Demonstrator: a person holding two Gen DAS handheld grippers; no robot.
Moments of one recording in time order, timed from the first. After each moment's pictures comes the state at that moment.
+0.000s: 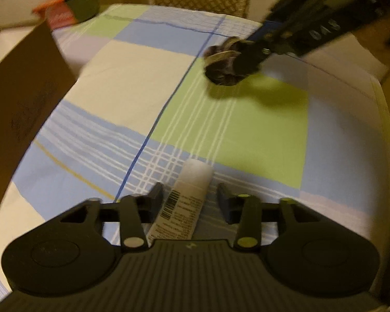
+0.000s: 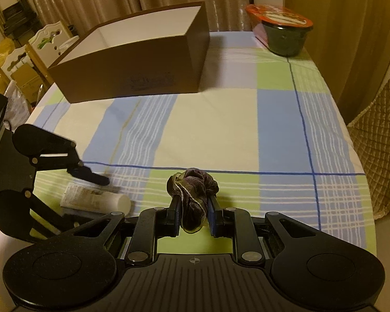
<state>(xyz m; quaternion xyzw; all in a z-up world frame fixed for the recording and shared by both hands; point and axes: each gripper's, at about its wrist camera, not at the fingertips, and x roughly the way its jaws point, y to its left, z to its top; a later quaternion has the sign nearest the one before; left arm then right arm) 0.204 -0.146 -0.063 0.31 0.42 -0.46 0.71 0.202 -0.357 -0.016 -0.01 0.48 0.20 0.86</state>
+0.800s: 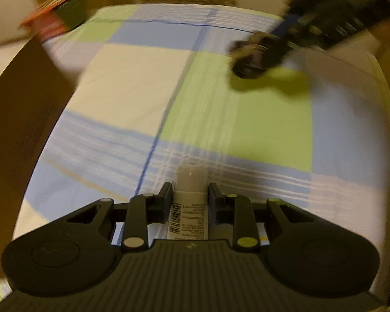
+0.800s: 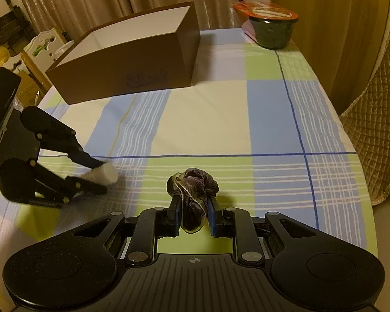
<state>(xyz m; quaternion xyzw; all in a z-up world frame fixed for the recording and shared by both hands) 0.232 -0.139 -0.067 0.31 0.45 -0.44 0.71 0.183 -0.366 -0.016 0.01 0.48 0.18 0.86</state>
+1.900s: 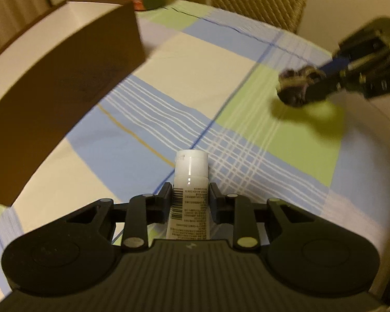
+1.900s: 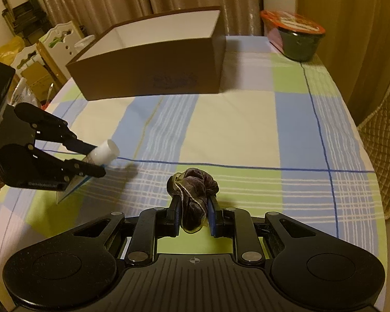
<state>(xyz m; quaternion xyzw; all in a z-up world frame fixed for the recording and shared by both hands) 0.225 -0.094 -0.038 0.23 0.46 -0.34 0.79 0.180 -0.332 -0.008 -0.01 0.46 0.22 0.86</state>
